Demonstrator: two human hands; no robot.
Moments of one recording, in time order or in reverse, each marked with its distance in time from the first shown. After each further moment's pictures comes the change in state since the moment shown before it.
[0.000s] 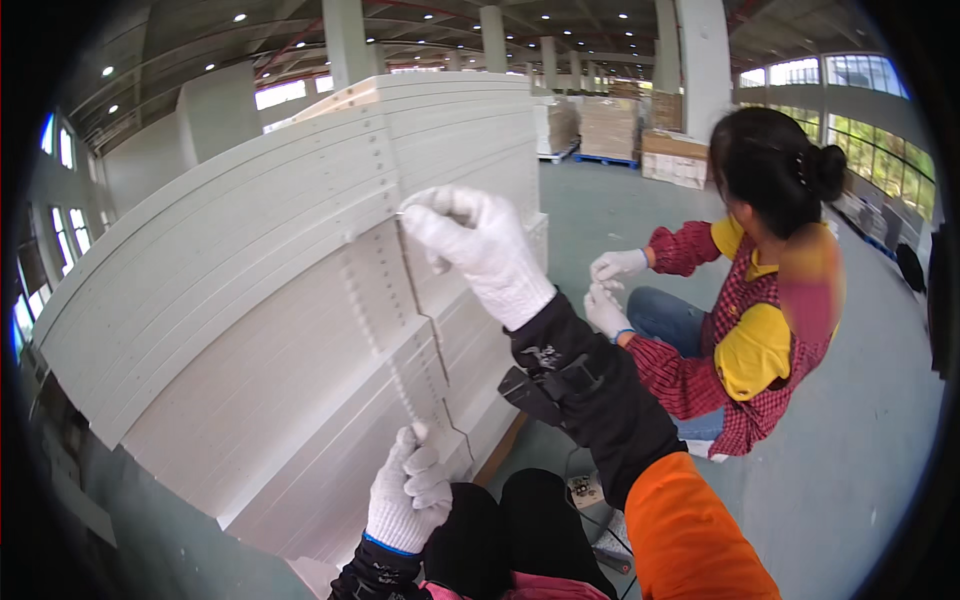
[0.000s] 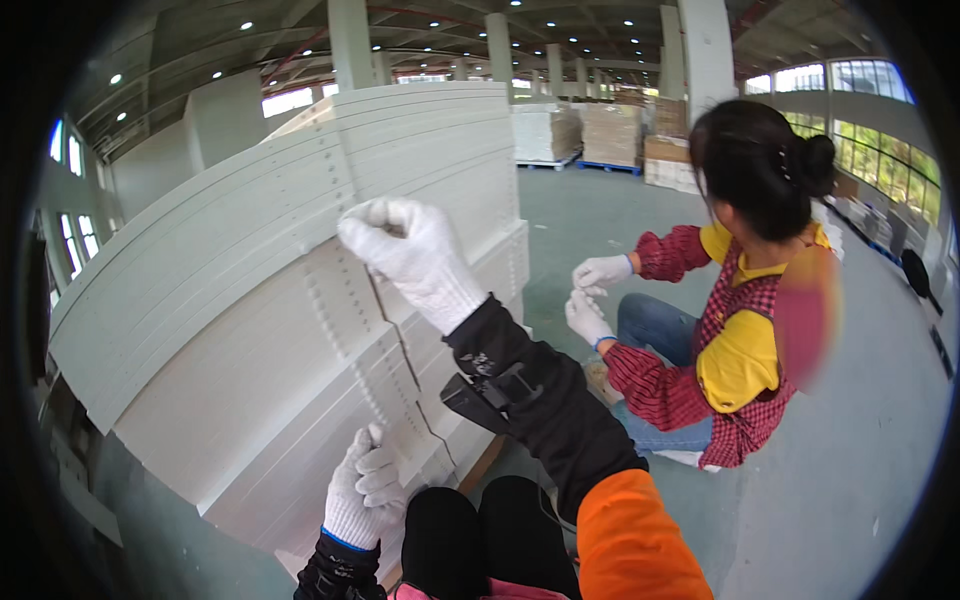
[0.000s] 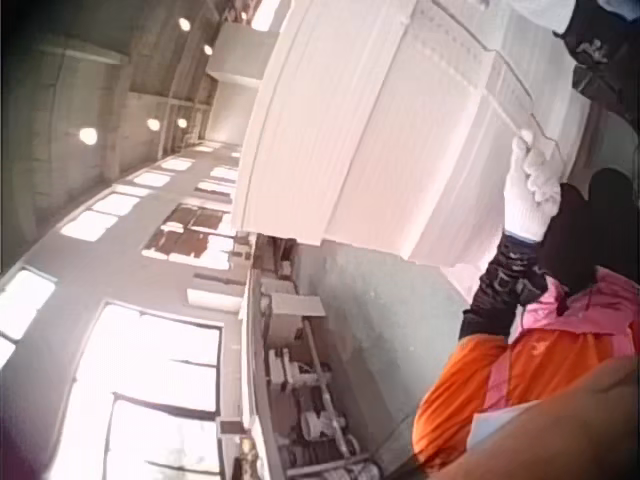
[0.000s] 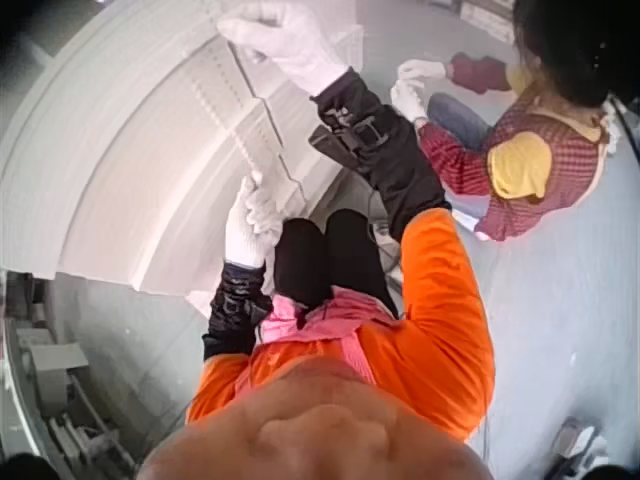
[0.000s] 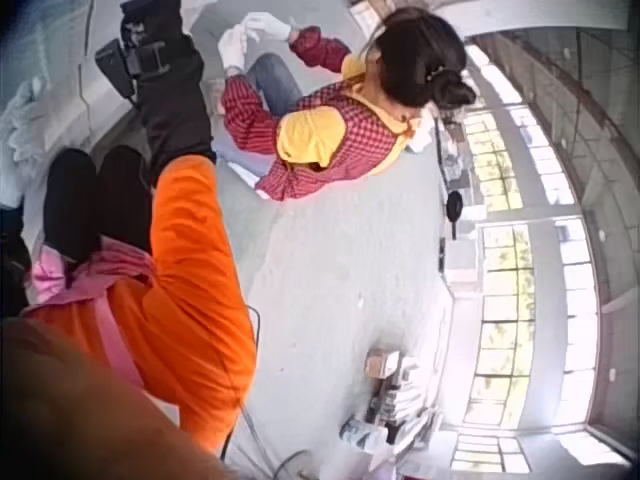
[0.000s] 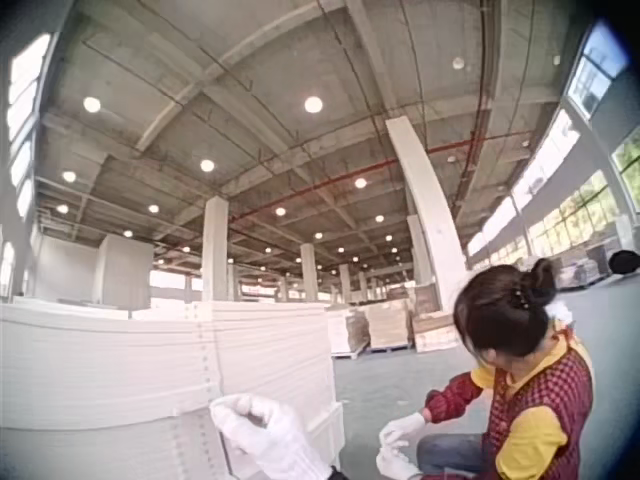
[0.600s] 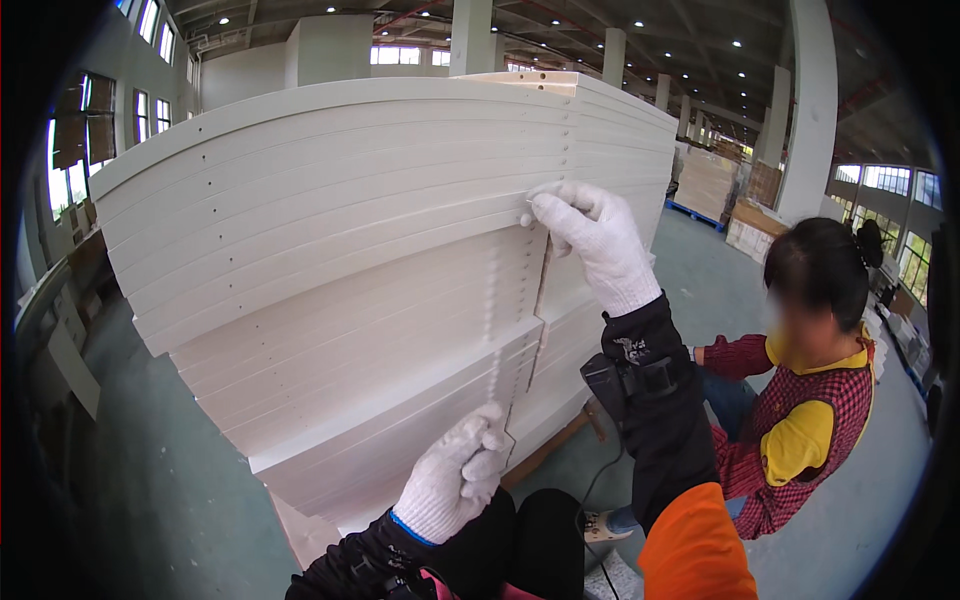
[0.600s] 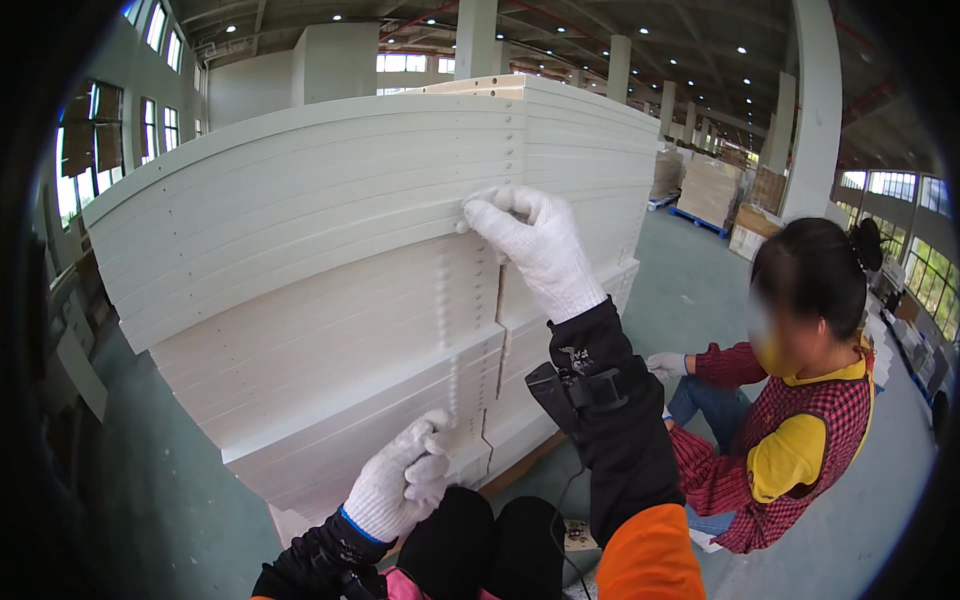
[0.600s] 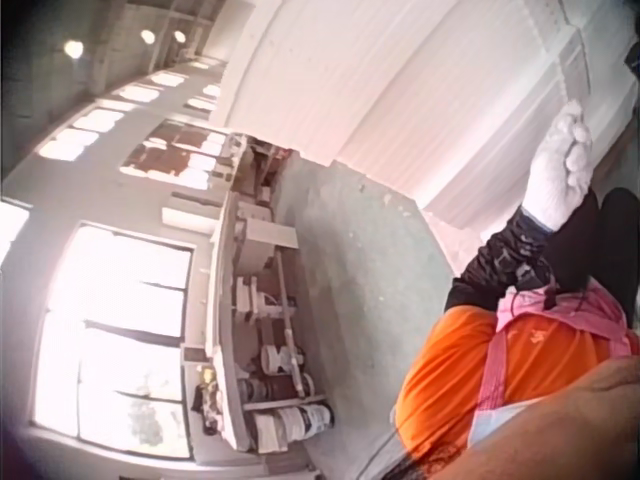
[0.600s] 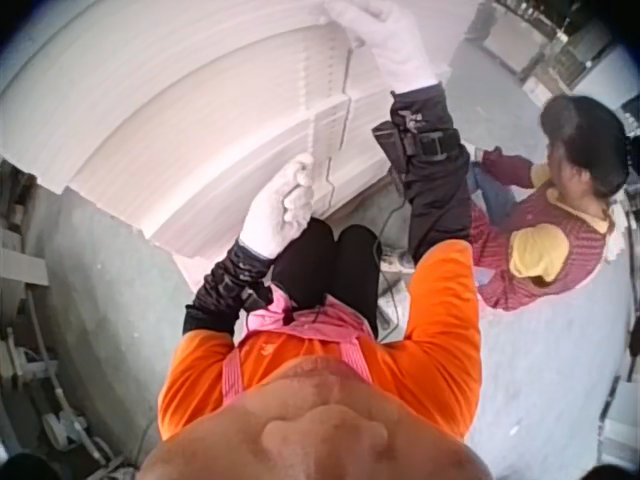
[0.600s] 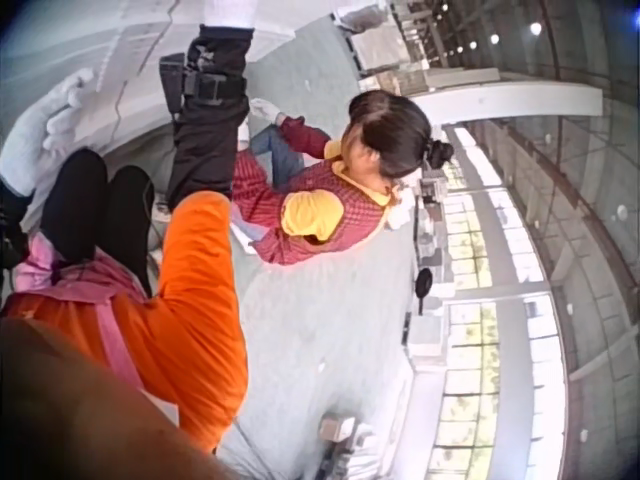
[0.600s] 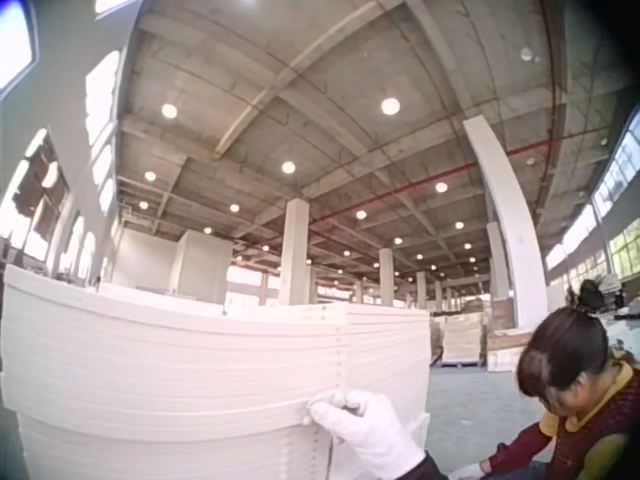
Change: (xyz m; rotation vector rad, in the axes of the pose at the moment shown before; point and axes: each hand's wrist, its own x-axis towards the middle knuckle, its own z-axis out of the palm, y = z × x) left_hand -0.030 0.017 0.031 0.267 0.043 0.193; right_hand 0.045 0.018 0.034 -0.255 -0.223 0.010
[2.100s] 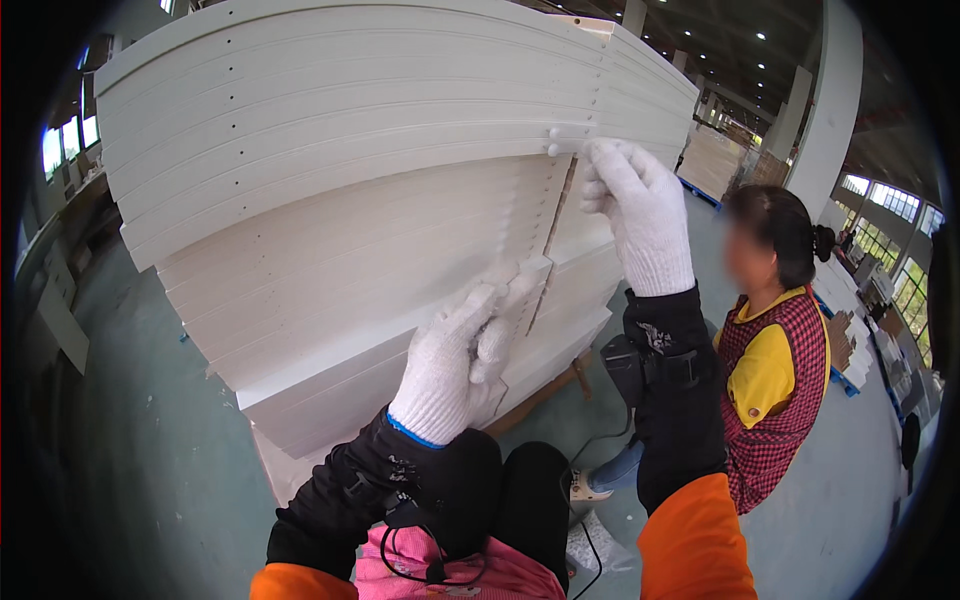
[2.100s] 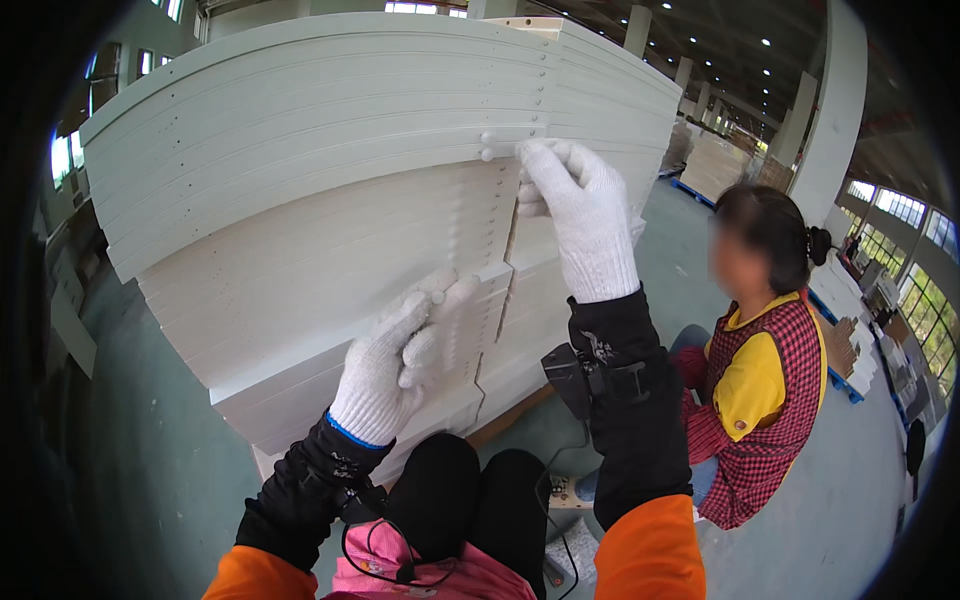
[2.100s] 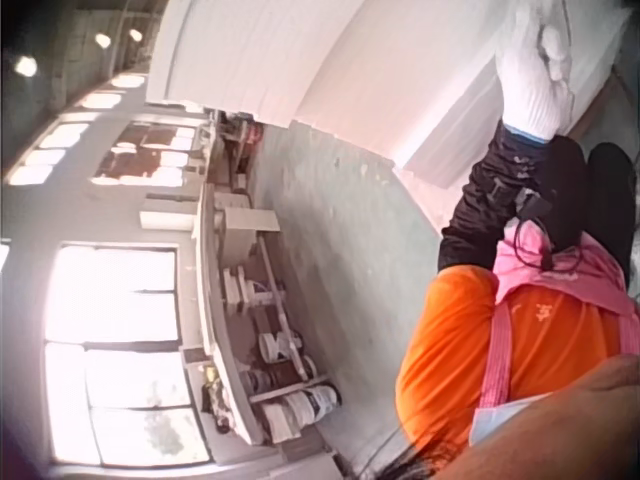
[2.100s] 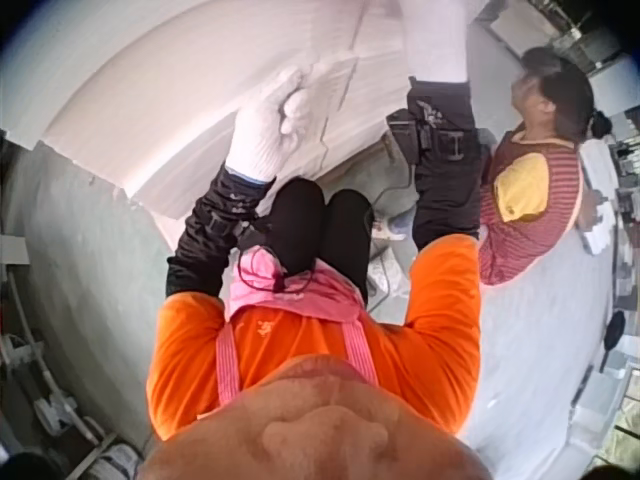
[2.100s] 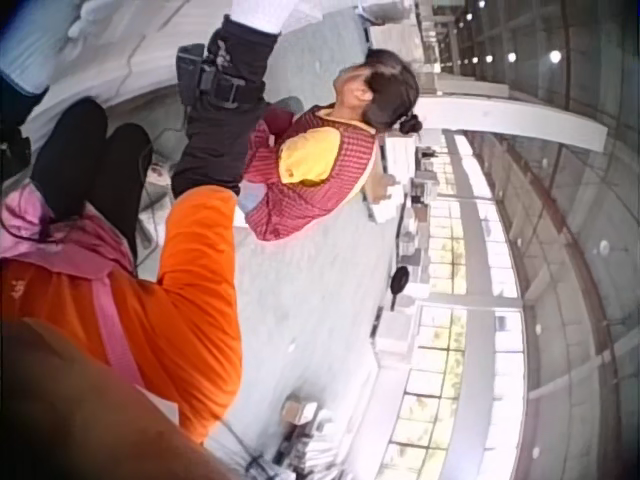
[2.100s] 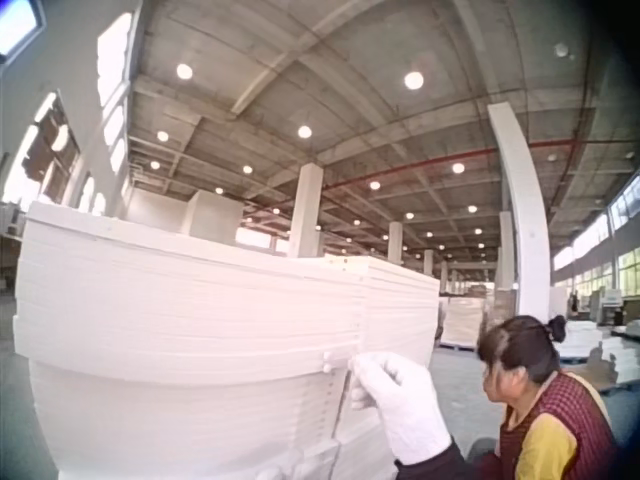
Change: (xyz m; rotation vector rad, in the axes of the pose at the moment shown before) left_hand 0.027 0.024 0.040 0.323 0.113 0.284; right_hand -0.036 -0.010 0.012 0.005 0.246 0.098
